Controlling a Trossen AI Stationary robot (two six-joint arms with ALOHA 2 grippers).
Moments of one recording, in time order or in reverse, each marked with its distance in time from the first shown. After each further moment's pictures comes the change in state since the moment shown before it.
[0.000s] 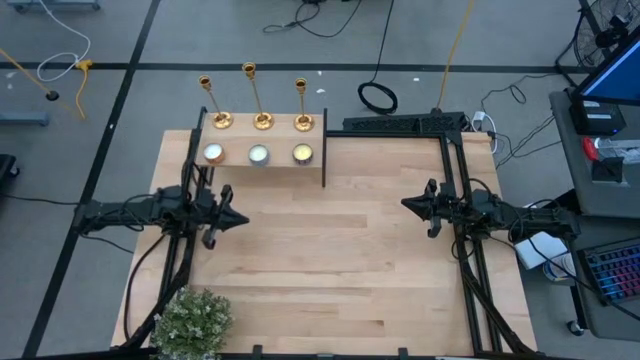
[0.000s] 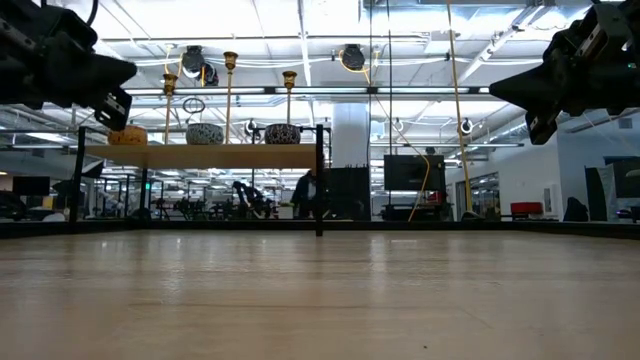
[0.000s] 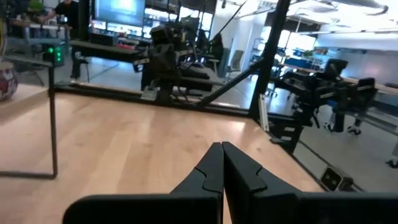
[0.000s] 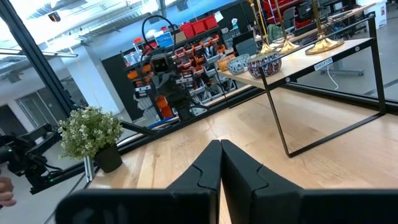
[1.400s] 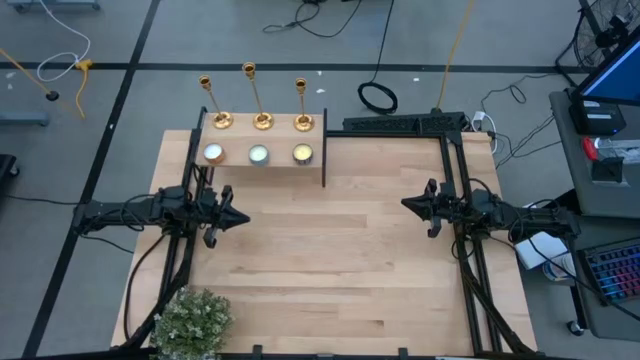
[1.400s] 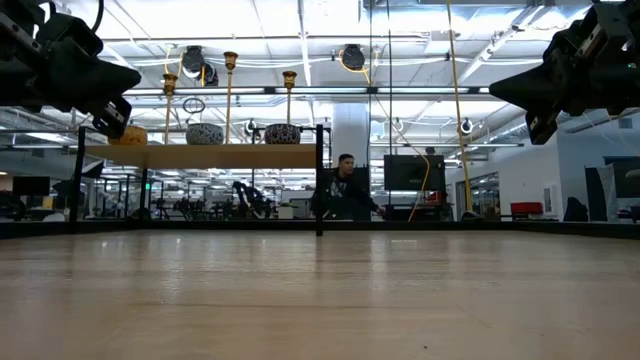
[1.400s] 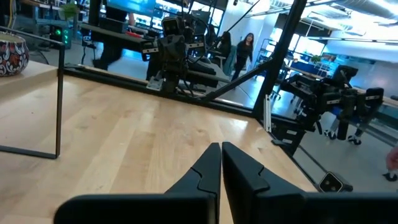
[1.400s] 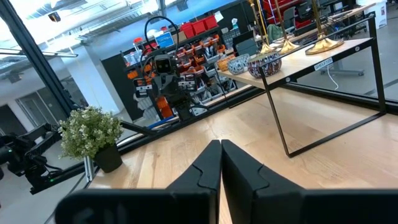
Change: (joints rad) left arm 0.006 0.010 0.001 -0.023 -0.029 -0.080; right arm 0.000 0.000 0.000 0.000 0.000 0.000
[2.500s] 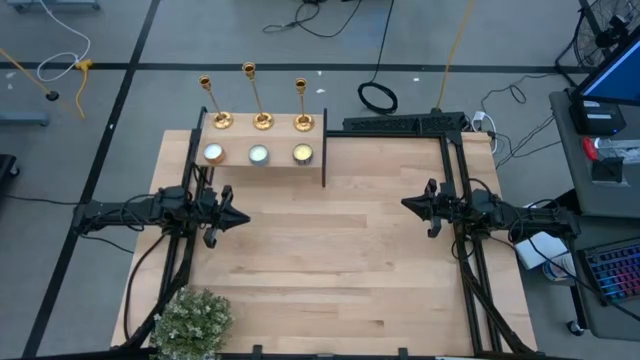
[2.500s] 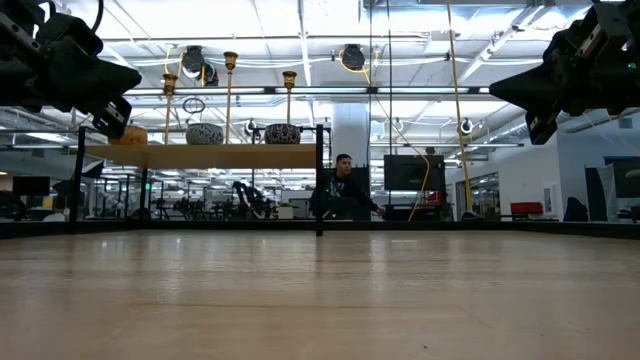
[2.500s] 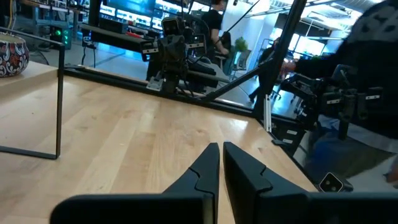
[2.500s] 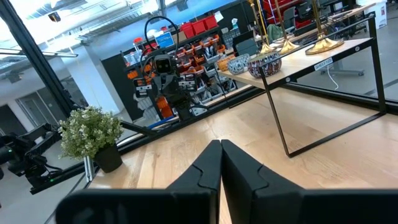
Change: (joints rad) left arm 0.000 0.000 0.000 0.001 0.000 0.003; right arm 0.000 0.000 0.000 0.000 0.000 0.000
